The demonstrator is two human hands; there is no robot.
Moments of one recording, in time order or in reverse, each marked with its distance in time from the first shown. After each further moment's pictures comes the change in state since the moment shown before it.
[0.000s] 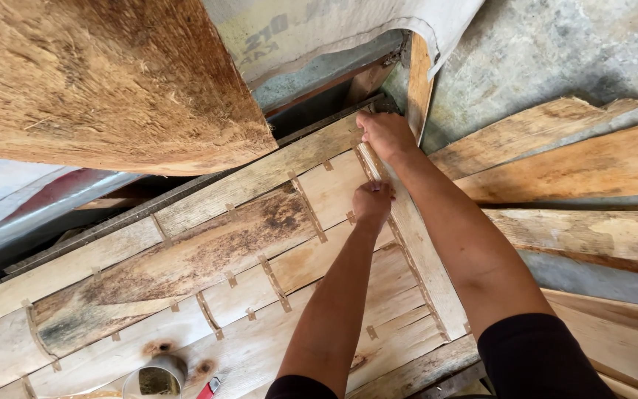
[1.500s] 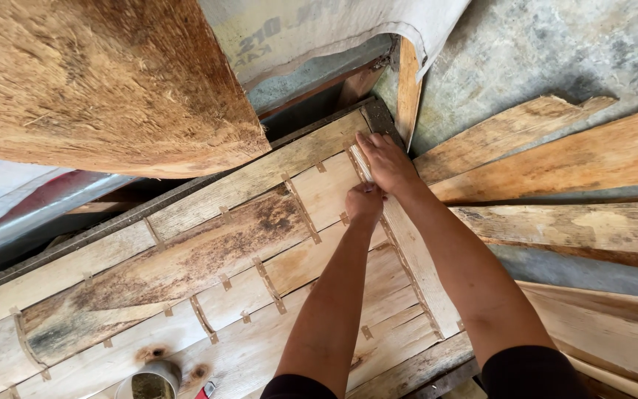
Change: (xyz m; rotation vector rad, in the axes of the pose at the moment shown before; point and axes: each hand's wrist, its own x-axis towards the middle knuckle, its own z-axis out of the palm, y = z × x) left_hand -0.001 0.008 -0.003 0.076 -0.022 -0.099; right_hand -0.050 0.034 0.056 -0.132 0.074 -0.061
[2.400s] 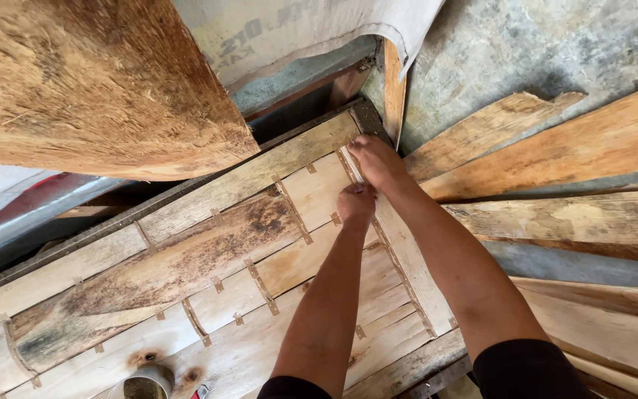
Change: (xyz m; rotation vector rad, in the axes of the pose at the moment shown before) left_hand 0.018 -0.028 0.020 -0.020 0.122 0.119; right_hand 0.001 -0.008 -0.023 -0.015 0.040 -0.093
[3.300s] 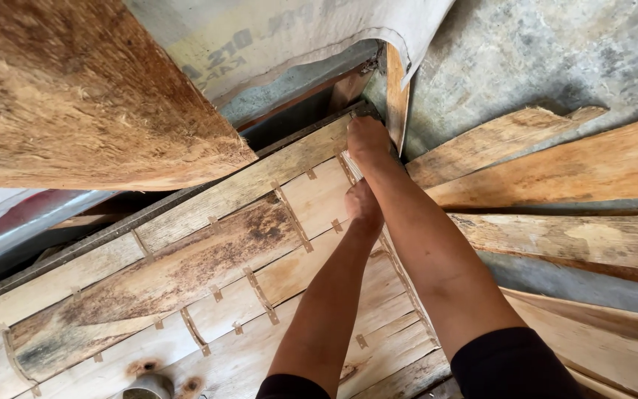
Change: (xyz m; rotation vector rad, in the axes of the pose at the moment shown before) left_hand 0.012 0.031 0.011 0.855 -0.179 0.357; right_hand 0.083 -0.002 -0.003 -0.035 -0.229 0.515
